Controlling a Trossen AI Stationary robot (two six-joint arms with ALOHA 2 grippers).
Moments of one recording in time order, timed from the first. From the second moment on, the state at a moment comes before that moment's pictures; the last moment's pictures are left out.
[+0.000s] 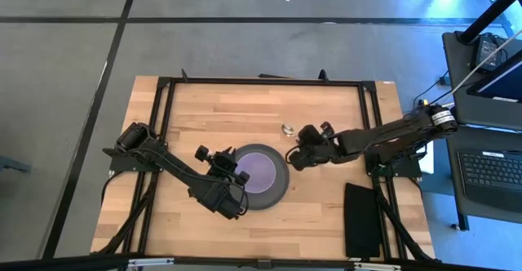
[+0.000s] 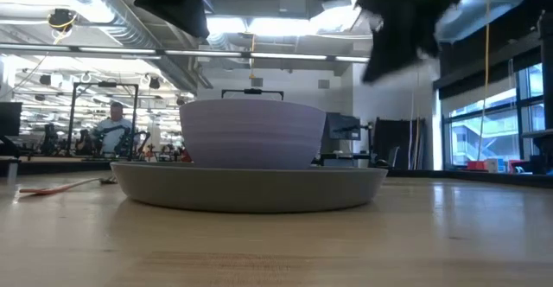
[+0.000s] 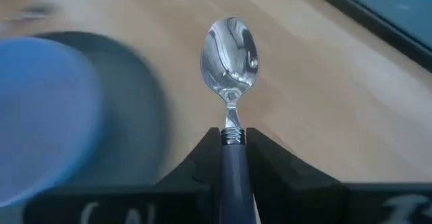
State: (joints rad) left arm -0.53 1.89 1.50 -1.54 -1.14 -1.72; right arm 0.22 1.43 1.00 -0.66 0.65 0.82
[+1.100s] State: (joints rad) left arm -0.40 1.26 1.39 -1.57 -1.27 -1.33; right arm 0.30 1.87 1.60 -0.88 0.24 0.55
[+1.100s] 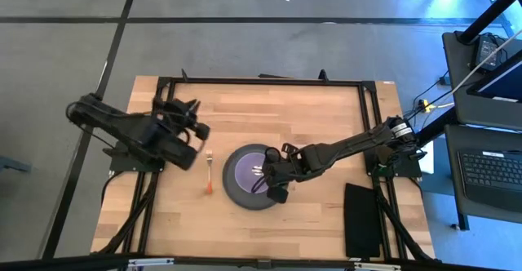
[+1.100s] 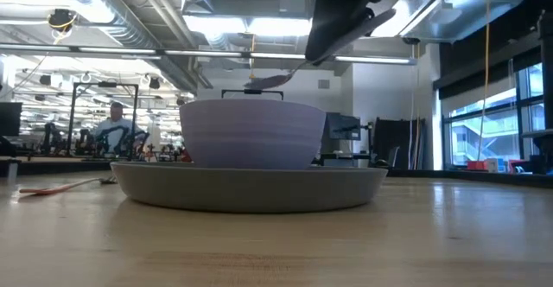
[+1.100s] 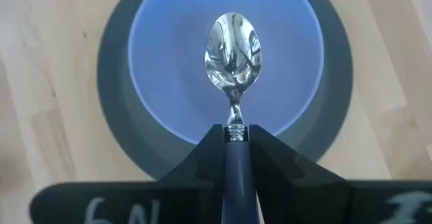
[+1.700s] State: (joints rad) left arm -0.51 0.87 0.99 -1.16 -1.26 -1.26; right arm 0.31 1.91 1.60 -0.86 0.18 0.58
